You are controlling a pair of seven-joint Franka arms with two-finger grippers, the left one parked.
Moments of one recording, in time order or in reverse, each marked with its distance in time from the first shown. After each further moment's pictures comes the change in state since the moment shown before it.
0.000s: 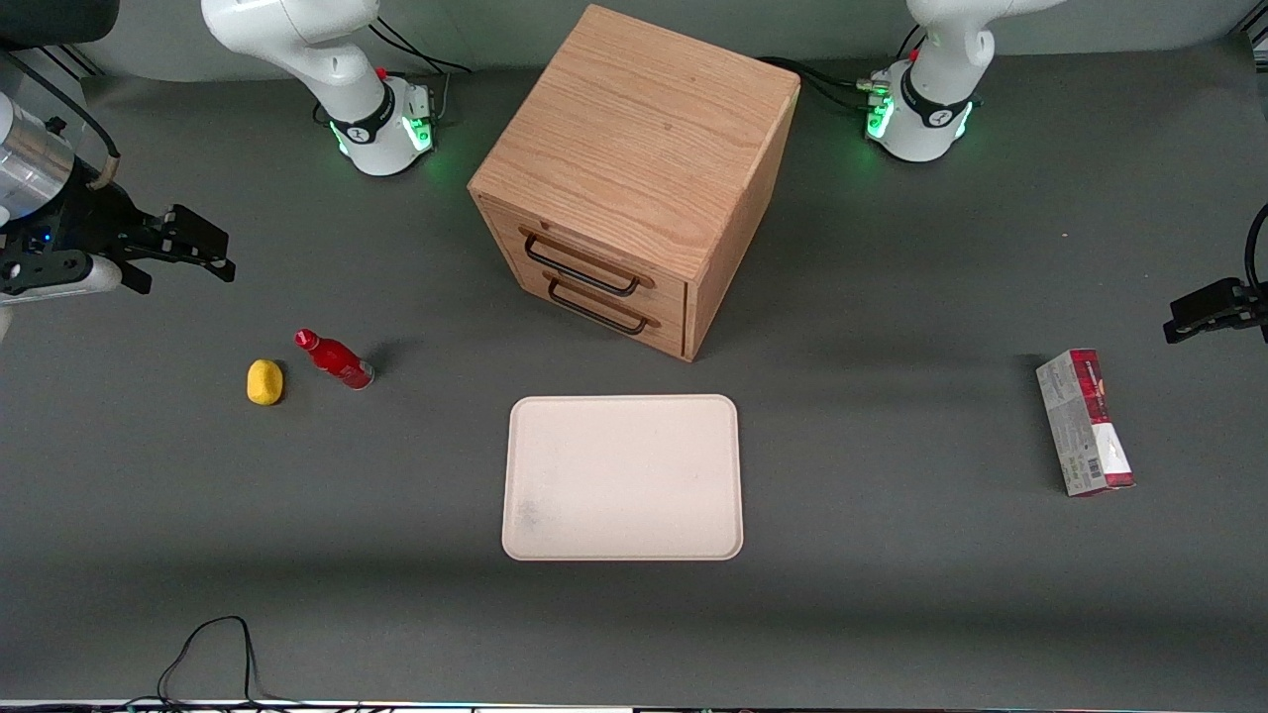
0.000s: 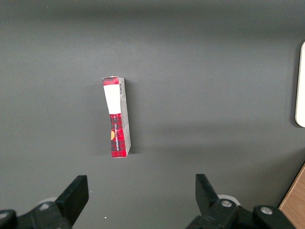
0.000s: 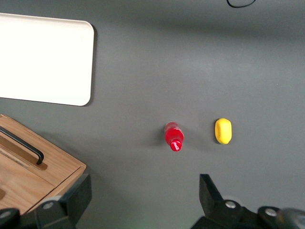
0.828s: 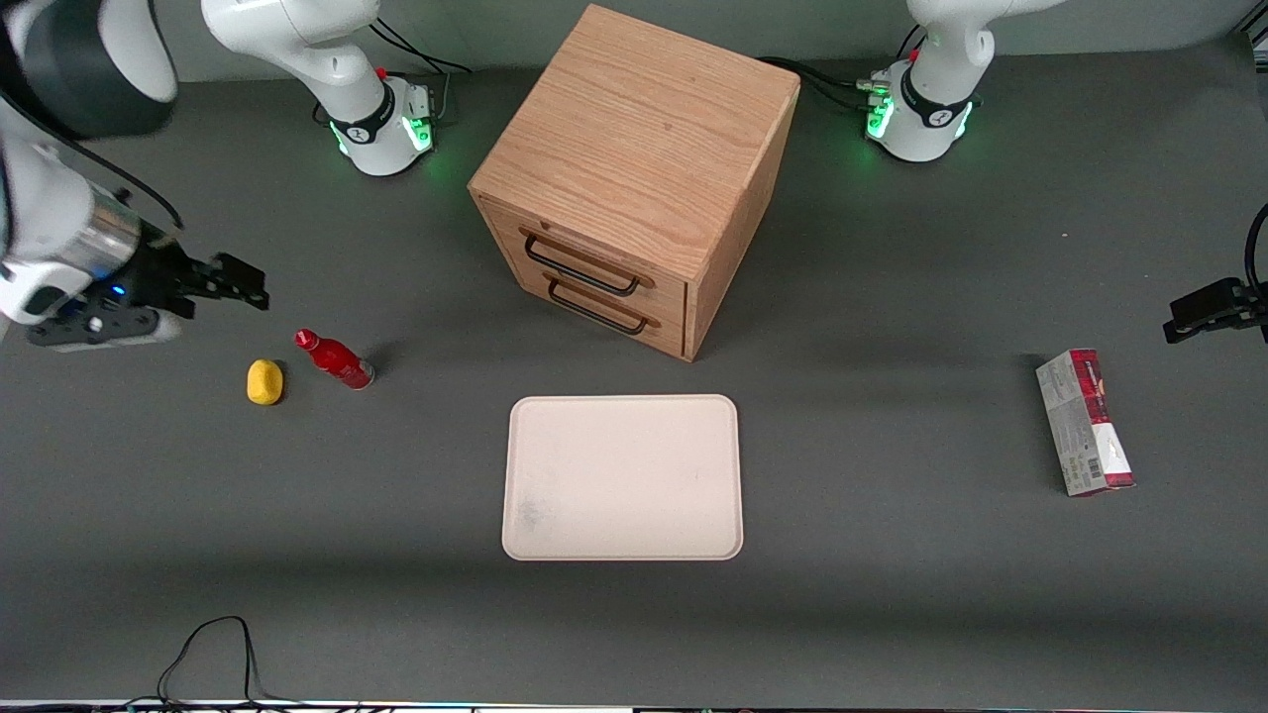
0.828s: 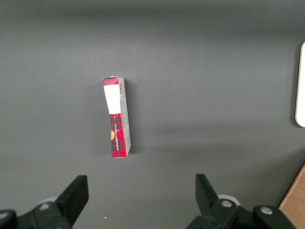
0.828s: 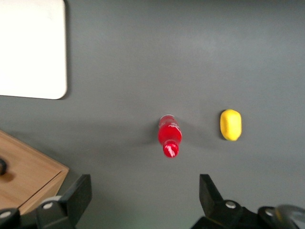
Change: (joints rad) arm -0.003 -0.001 -0.033 -0.325 0.000 0.259 -0.012
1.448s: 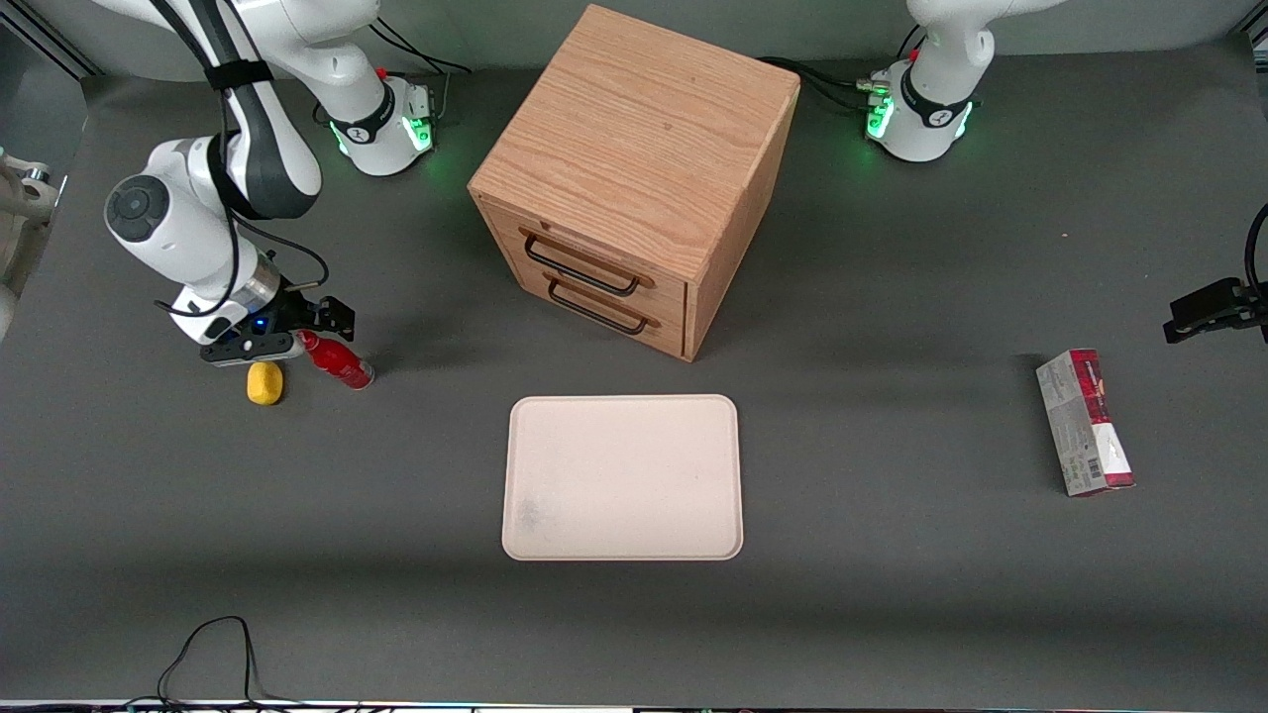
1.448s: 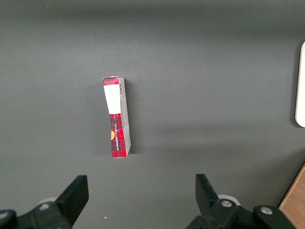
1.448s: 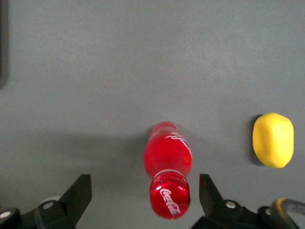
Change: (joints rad) arm 0.000 0.018 -0.013 -0.504 0.000 0.611 -0.055
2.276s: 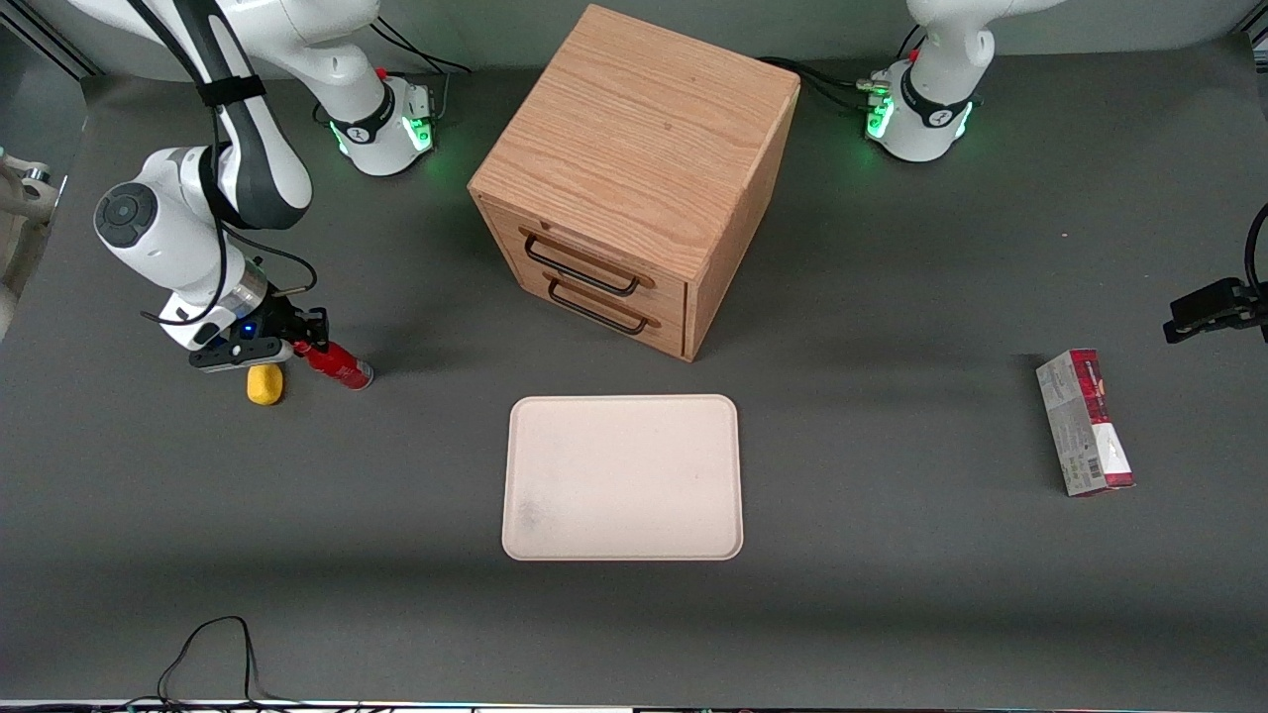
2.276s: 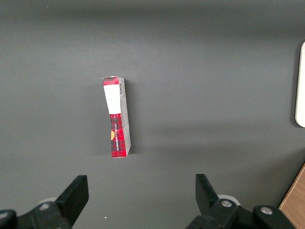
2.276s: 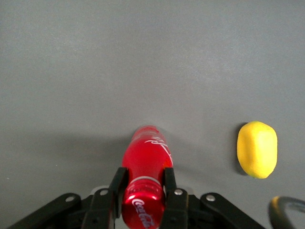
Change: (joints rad) arm 0.001 0.016 -0.053 0.002 0.000 0.034 -0.085
